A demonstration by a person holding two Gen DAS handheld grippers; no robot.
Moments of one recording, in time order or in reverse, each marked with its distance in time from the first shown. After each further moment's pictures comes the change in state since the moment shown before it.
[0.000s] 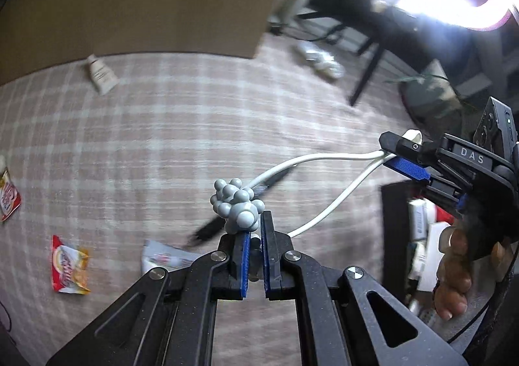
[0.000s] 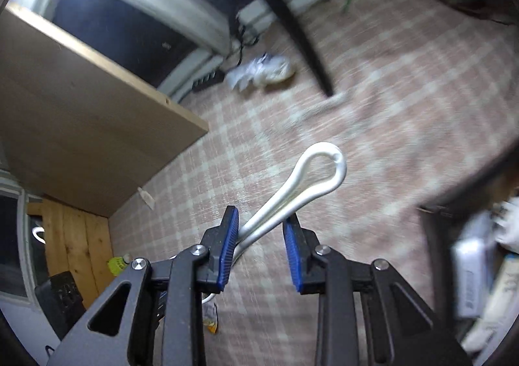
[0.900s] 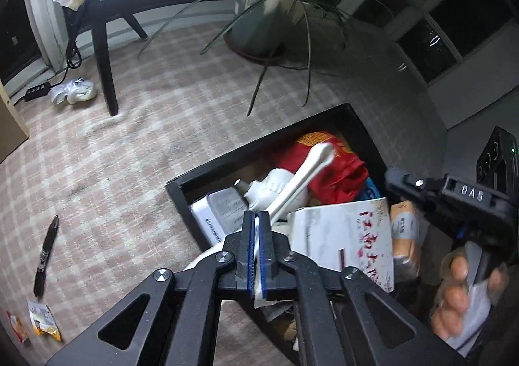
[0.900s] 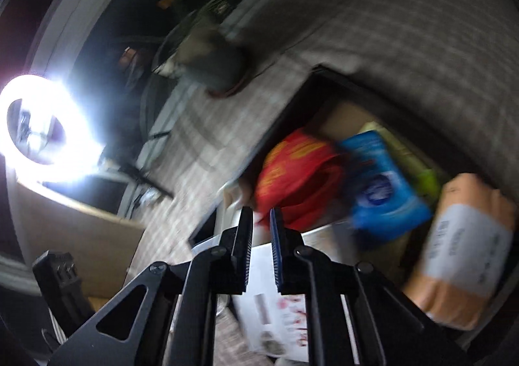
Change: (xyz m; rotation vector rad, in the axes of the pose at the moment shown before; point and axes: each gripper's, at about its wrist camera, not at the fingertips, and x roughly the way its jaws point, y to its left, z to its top) left arm 0.040 -0.253 -0.016 0.431 0.078 -0.125; right arm -0.226 -0.233 -0.032 0.388 -0.312 -0.102
